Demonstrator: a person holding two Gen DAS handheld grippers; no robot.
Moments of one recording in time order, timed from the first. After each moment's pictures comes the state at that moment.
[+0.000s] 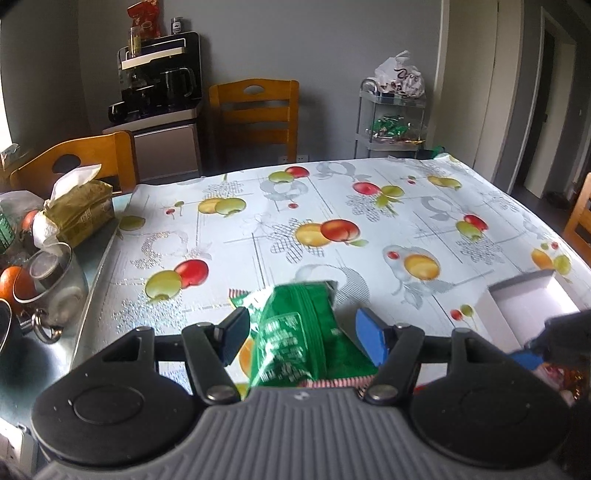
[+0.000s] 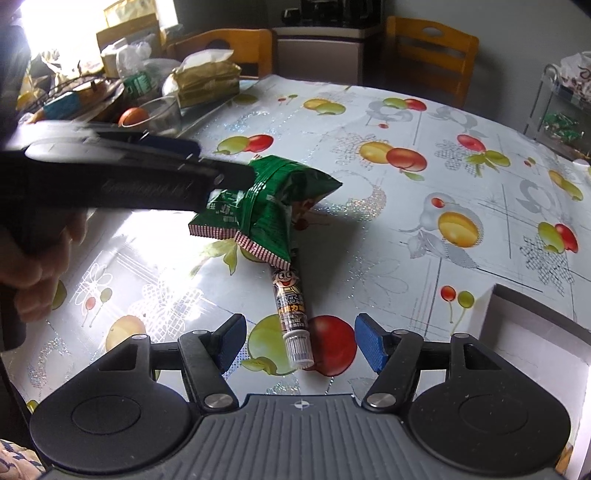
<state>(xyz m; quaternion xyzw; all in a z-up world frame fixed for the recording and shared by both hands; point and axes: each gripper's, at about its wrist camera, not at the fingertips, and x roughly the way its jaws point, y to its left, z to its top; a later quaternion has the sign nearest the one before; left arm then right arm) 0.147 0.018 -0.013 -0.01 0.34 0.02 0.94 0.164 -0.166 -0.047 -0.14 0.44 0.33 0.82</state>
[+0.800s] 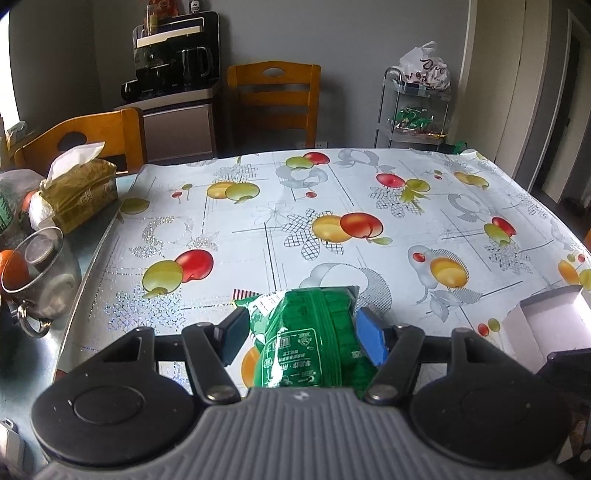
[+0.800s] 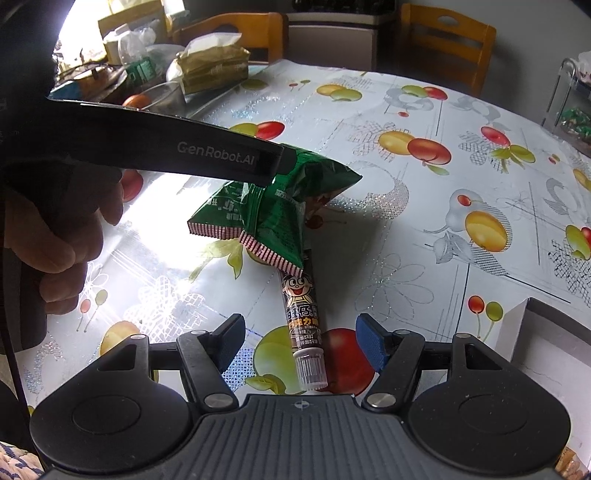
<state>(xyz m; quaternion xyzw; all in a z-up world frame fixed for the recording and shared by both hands) 0.187 0.024 -0.034 -0.03 0.37 0.05 0.93 0.182 -0.144 -0.067 -0.15 0.45 0.34 0.81</state>
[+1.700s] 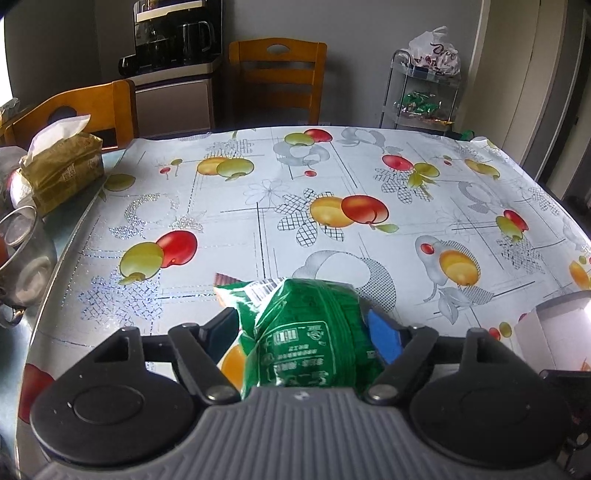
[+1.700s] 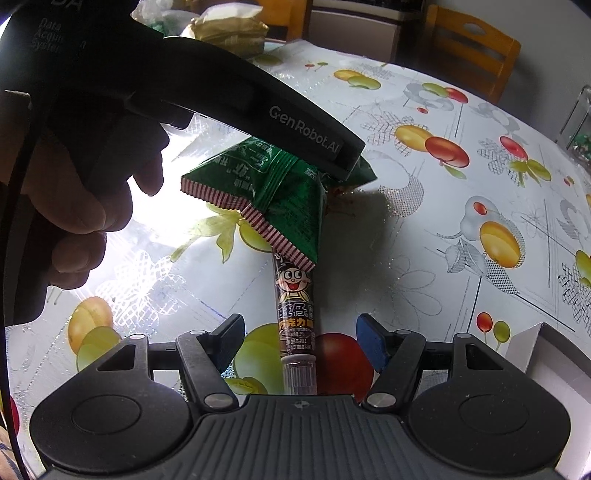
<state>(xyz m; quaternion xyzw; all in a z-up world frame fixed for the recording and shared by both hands) 0.222 0.022 -0.060 -0.05 0.40 0.05 0.91 0.188 -0.128 -0.089 -0.21 0.45 0.35 0.80</state>
